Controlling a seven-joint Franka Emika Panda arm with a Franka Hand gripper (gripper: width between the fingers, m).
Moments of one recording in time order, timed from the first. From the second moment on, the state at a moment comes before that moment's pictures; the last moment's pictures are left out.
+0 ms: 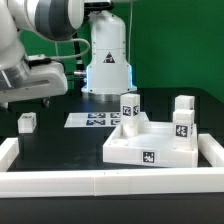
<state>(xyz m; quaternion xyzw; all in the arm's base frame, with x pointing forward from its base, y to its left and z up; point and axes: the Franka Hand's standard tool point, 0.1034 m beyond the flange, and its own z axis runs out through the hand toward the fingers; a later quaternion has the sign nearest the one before) 0.361 -0.203 0.044 -0.94 -0.02 0.34 0.06</state>
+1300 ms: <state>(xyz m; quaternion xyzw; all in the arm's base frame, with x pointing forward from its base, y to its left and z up) 0.346 -0.217 0.024 -0.92 -0.03 0.39 0.01</state>
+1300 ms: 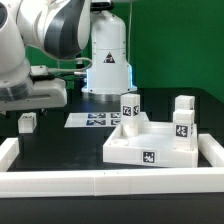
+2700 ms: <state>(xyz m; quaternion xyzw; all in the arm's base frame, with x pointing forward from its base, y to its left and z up) 0.341 -0.211 0.010 -0.92 -0.03 0.39 0.01</state>
